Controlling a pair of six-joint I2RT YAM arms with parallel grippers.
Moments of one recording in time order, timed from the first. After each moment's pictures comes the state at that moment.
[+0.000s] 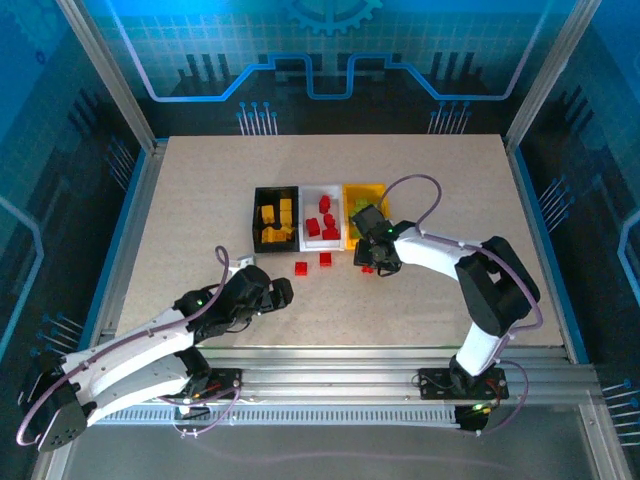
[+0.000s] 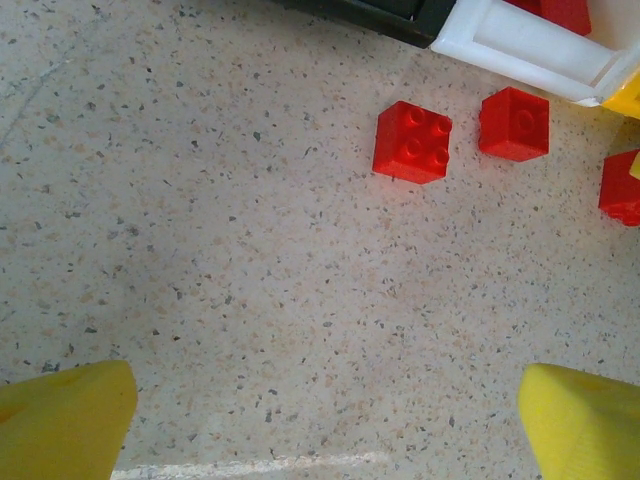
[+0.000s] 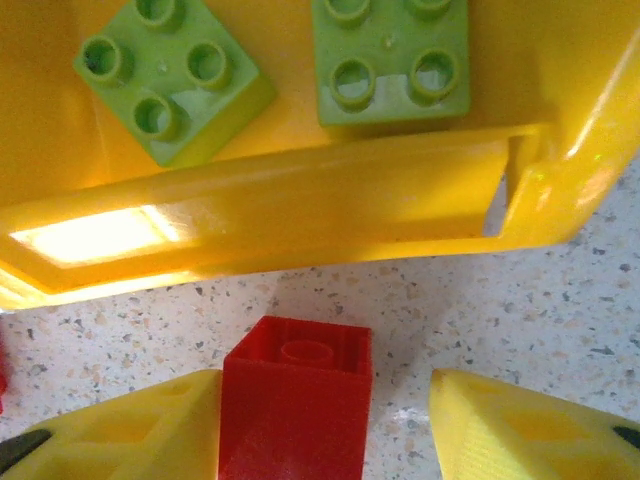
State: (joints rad) left arm -0.79 0.88 0.52 -0.56 -0.25 -1.01; right arm 0.59 1.73 1.03 -0.53 0.15 0.71
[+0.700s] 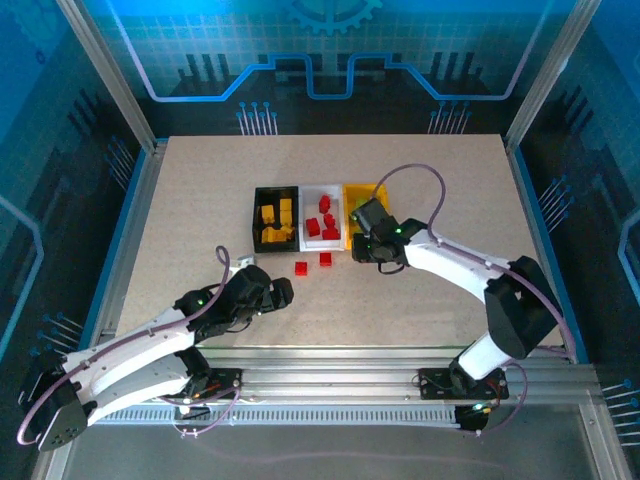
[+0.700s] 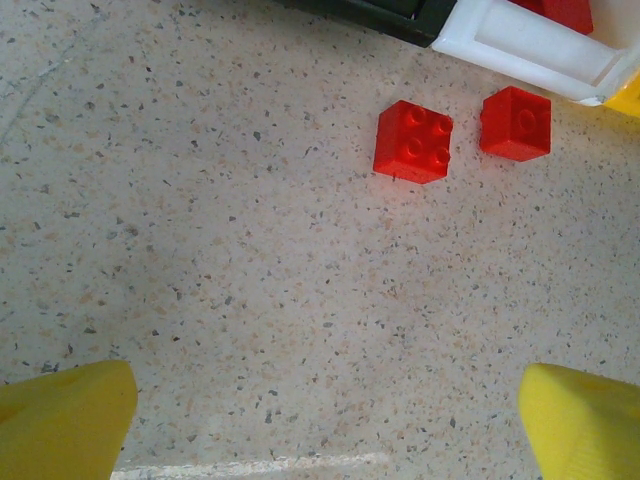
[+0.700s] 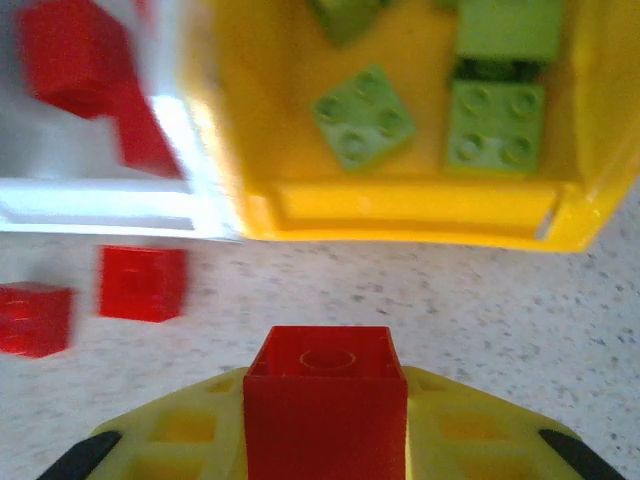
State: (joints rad) left arm -0.79 0.89 0.52 -0.56 -0.25 -1.01; right arm 0.66 1.55 1.09 -0.58 0.13 0.59
